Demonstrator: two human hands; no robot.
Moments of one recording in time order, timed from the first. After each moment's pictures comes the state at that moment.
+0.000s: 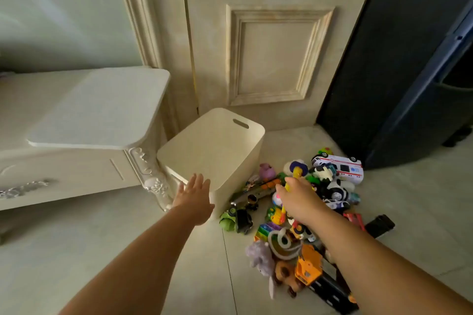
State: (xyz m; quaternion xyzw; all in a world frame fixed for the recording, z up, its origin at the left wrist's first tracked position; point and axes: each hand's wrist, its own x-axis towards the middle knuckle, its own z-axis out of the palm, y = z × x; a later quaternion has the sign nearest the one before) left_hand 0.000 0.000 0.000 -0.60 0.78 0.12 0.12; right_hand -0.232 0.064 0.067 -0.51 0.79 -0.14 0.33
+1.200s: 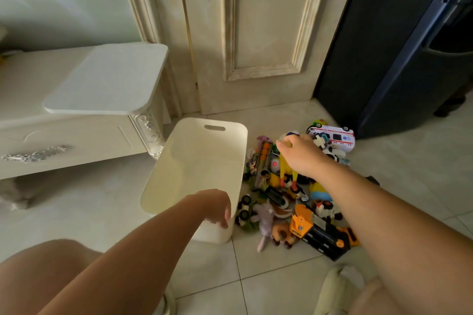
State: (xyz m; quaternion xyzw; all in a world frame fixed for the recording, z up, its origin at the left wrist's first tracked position) left_hand -0.025 0.095 0.021 -0.45 0.80 0.29 0.26; right_hand -0.245 0.102 0.102 -0.56 0.77 -0.12 0.26
